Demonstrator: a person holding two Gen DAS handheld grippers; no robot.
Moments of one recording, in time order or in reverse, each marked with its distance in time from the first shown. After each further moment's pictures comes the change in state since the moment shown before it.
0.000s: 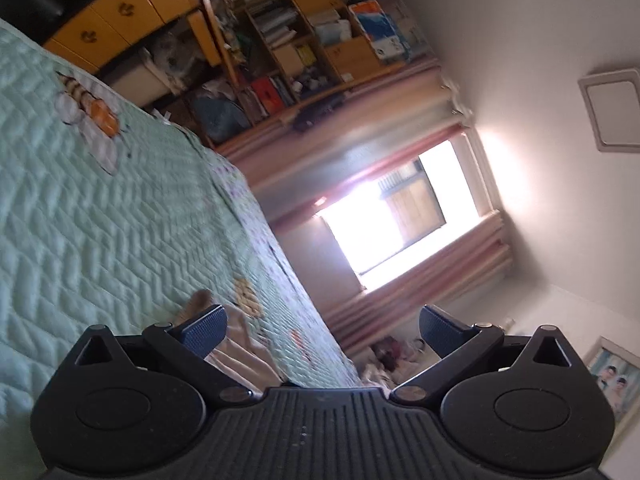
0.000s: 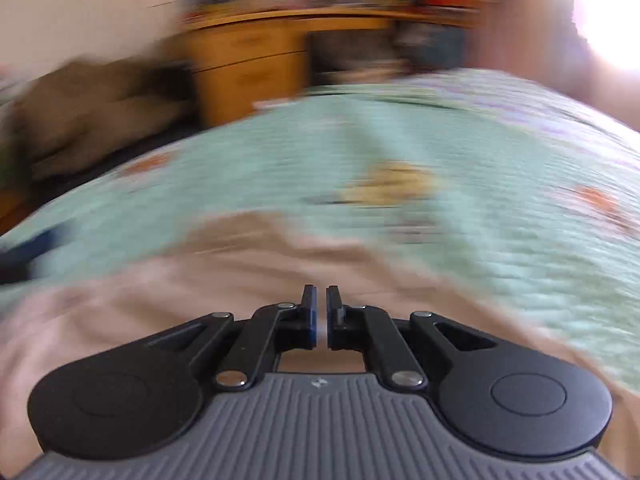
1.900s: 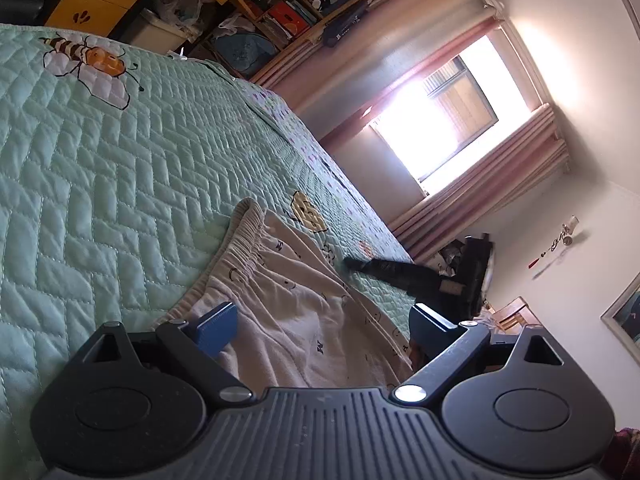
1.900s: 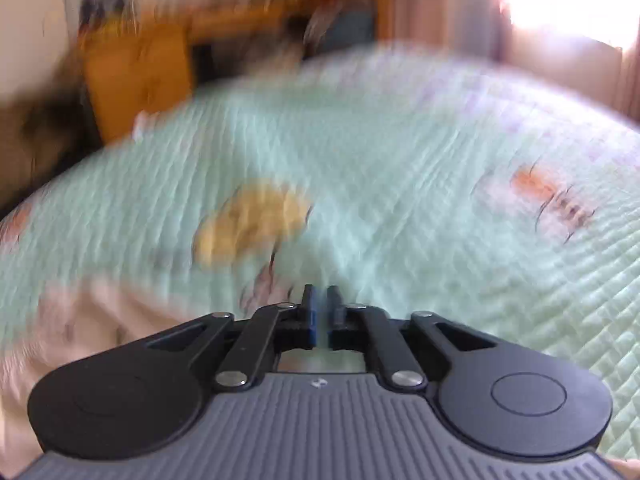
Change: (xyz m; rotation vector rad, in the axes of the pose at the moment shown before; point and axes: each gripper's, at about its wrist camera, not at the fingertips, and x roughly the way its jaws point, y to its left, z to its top) left arm 0.037 -0.011 -0.020 0.182 0.287 0.172; right arm 0.053 -0.111 0.051 0.237 -0.103 -0.306
